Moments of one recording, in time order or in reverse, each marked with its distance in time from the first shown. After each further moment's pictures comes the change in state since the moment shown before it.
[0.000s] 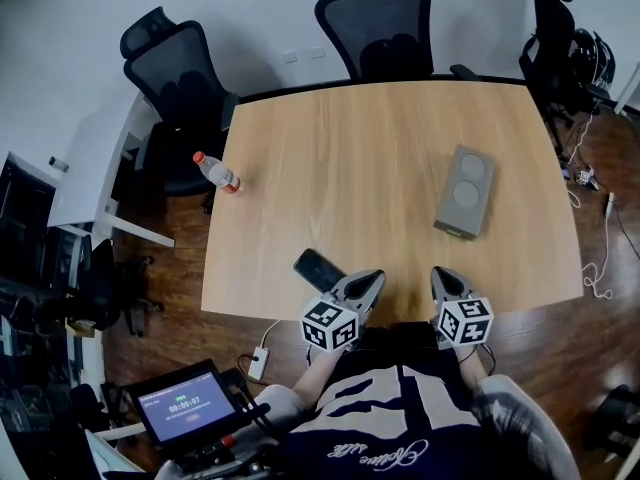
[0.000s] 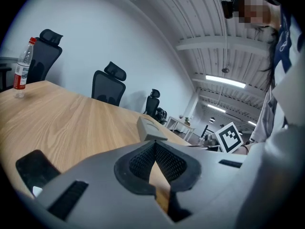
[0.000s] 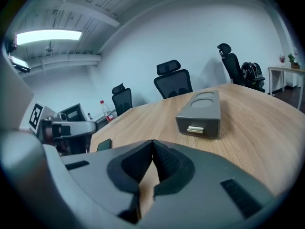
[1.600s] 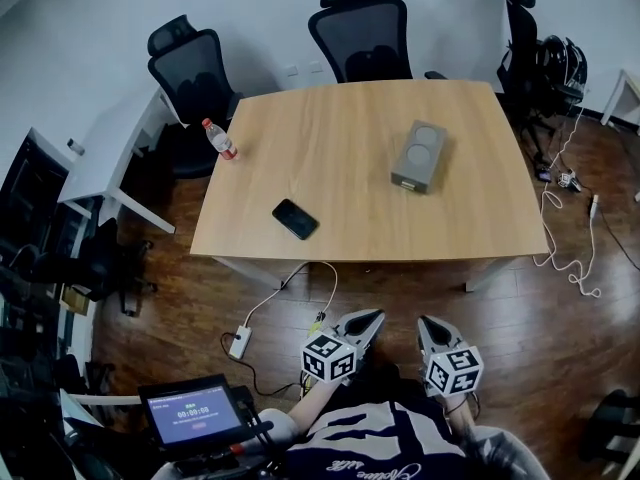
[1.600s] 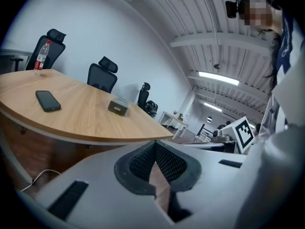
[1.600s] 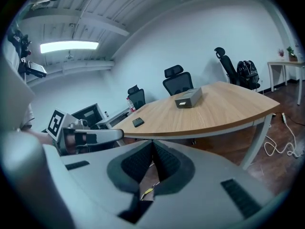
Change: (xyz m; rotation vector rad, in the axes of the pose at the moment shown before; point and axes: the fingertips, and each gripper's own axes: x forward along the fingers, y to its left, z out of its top) left arm -0.083 -0.246 -0.153 -0.041 0.032 -0.014; right arm -0.278 0.042 -0.141 -0.004 -0.009 0.111
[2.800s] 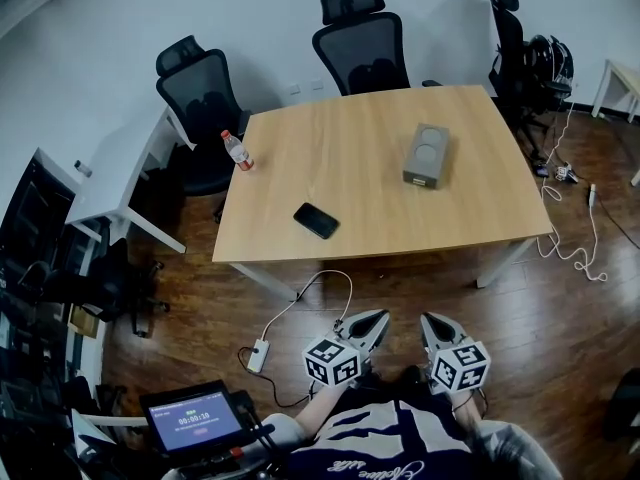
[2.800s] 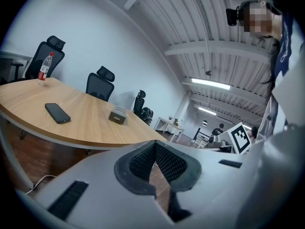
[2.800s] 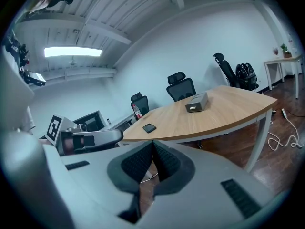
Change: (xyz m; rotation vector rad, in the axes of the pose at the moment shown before) left arm -0.082 -0.015 0.014 0.032 -0.075 -0.050; right arm -0.013 0.083 -0.003 0.031 -0.090 0.011
